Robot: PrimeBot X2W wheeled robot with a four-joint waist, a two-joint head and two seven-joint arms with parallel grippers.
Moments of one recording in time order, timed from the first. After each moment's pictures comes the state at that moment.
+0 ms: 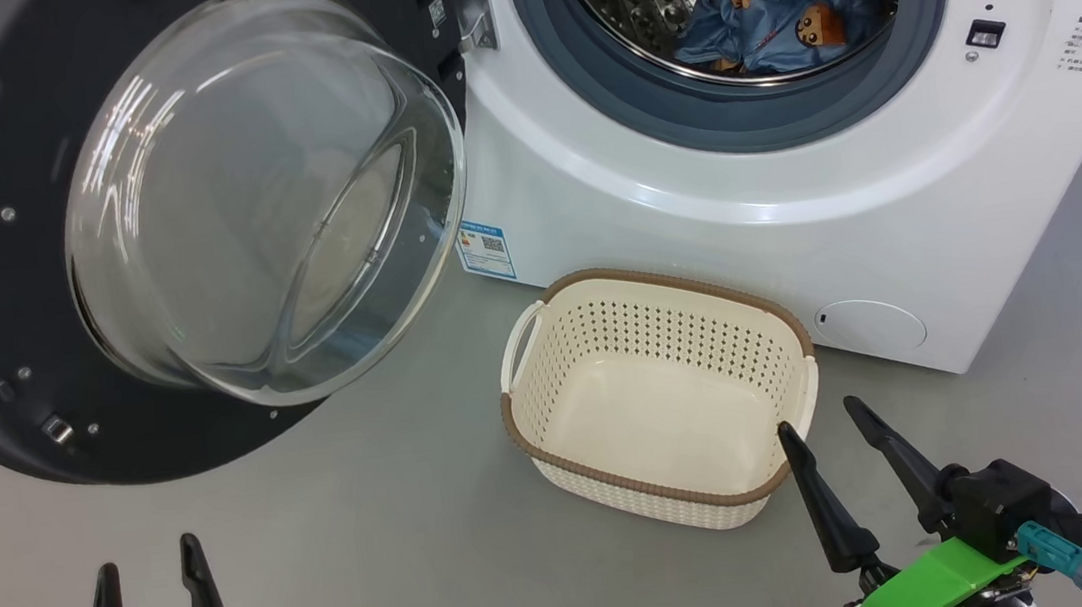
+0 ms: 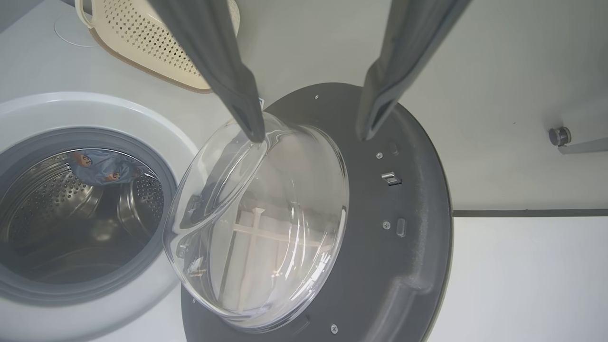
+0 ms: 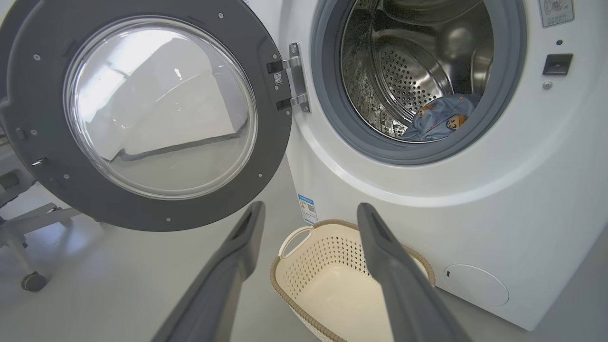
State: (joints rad) left arm 0.10 0.04 0.03 -0.01 -0.30 0.10 -0.26; right arm -0.06 -0.06 0.12 0.19 0.19 0.13 -0.26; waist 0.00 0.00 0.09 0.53
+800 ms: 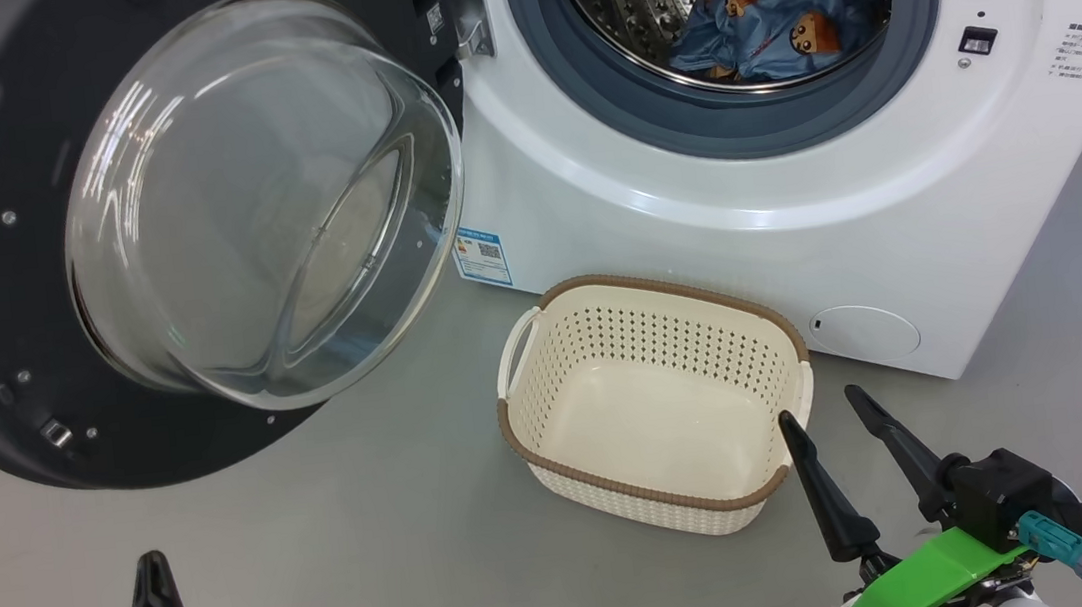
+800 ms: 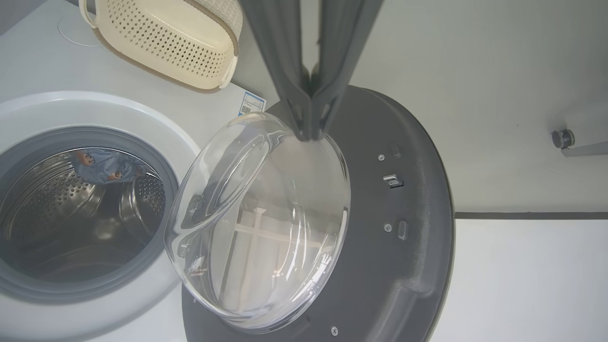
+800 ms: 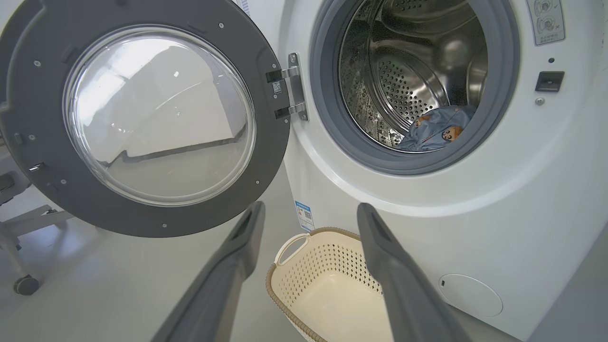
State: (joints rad) left arm 0.10 0.04 0.03 0.00 -0.30 0.10 -0.26; right arm -0.08 -0.06 0.12 0.19 0.19 0.13 -0.26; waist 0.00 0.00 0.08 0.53
